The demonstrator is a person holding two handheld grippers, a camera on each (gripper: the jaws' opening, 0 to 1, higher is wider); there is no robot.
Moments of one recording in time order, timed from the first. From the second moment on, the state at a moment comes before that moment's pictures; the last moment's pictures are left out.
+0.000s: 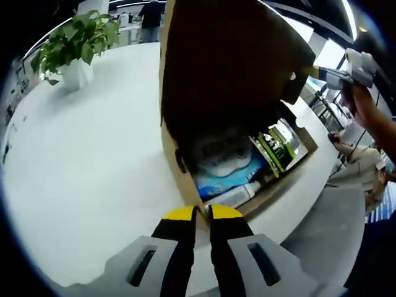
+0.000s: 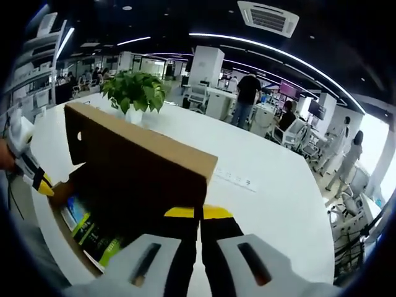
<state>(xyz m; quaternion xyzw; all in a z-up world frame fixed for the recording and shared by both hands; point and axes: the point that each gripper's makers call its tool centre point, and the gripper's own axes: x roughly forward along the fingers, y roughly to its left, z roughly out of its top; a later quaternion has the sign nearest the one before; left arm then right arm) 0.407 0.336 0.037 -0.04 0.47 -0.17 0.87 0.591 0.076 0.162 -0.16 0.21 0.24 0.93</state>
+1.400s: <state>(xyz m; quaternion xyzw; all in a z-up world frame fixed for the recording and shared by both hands) 0.408 0.337 0.038 -0.03 0.46 -0.17 0.87 0.676 0.094 0.110 -0.16 0.29 0.23 0.92</state>
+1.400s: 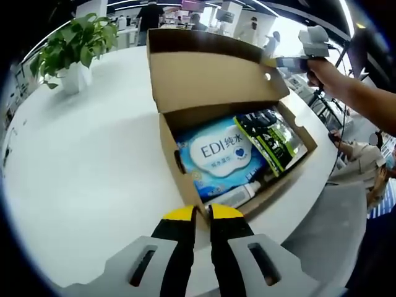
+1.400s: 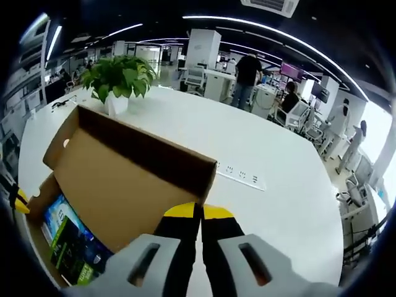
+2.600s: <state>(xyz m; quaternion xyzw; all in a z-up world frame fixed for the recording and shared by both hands) 0.410 0.338 0.038 -0.03 0.47 -0.16 0.87 0.688 0.093 0.012 -0.16 0.46 0.24 0.84</state>
